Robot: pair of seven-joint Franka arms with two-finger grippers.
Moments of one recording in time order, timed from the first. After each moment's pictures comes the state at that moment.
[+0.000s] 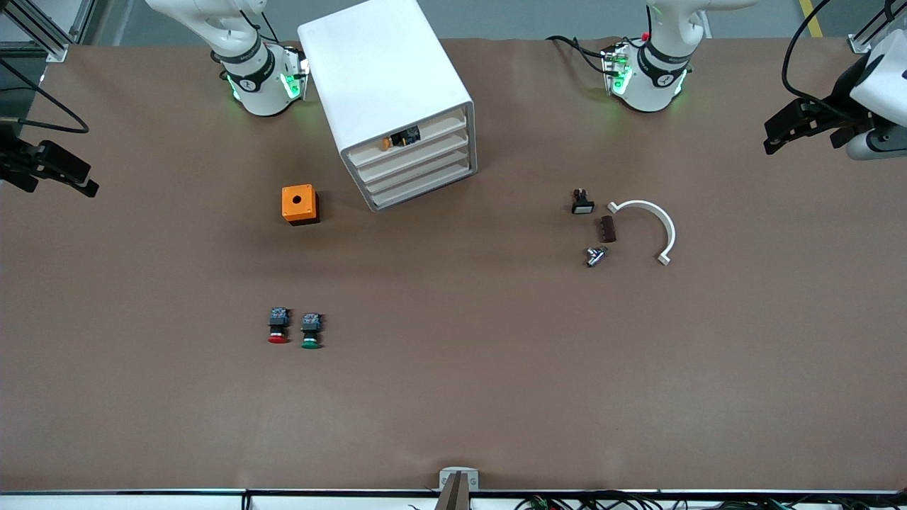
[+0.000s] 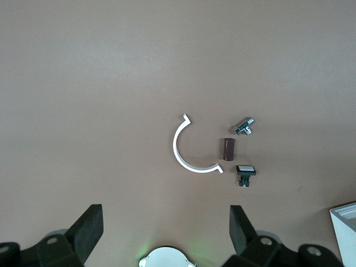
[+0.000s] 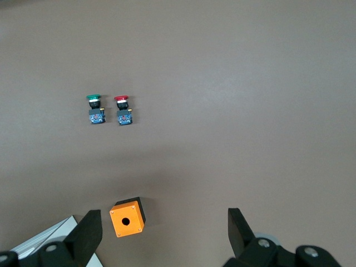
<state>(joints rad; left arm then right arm) -0.01 -0.12 -0.09 -1.63 0.03 1.45 -0.15 -0.04 -0.06 -0.02 -1.61 0.02 1.60 0.05</state>
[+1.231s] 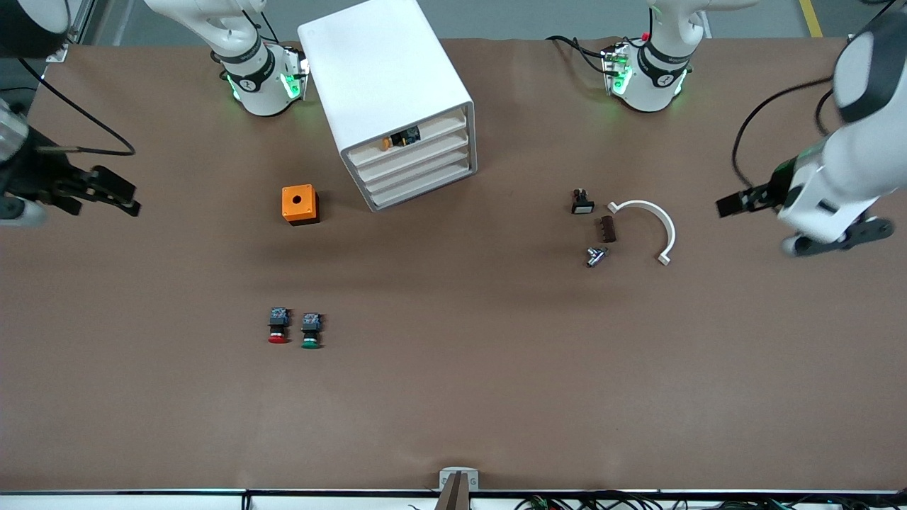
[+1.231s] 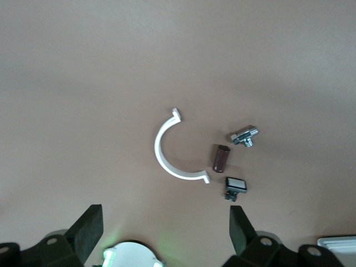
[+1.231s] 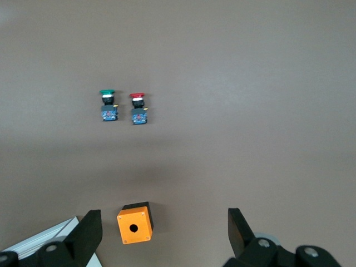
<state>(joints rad) -0.03 0.17 -0.11 -1.60 0.00 1.51 -0.40 0.02 0.01 0.00 -1.67 0.04 1.69 0.05</state>
